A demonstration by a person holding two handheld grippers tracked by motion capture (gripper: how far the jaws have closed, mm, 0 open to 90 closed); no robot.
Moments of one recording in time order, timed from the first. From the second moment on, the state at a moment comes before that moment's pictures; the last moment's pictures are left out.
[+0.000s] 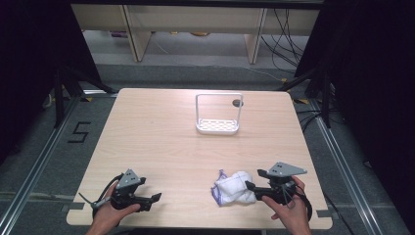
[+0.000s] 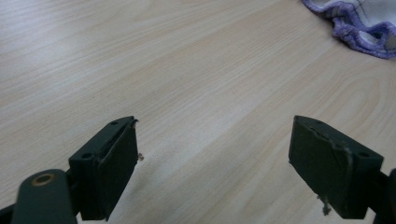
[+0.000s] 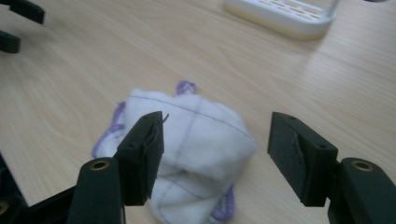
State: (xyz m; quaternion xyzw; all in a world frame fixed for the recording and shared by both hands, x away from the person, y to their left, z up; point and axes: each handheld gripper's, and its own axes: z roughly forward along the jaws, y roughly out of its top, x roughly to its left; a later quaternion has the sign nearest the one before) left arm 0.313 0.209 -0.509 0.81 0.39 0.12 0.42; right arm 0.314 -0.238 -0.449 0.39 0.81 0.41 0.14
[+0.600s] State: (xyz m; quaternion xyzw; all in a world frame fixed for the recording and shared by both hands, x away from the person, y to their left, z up) left arm 0.314 0.210 -0.509 0.81 0.39 0.12 0.41; right arm 0.346 -0.153 -0.453 0.27 0.89 0.36 0.11
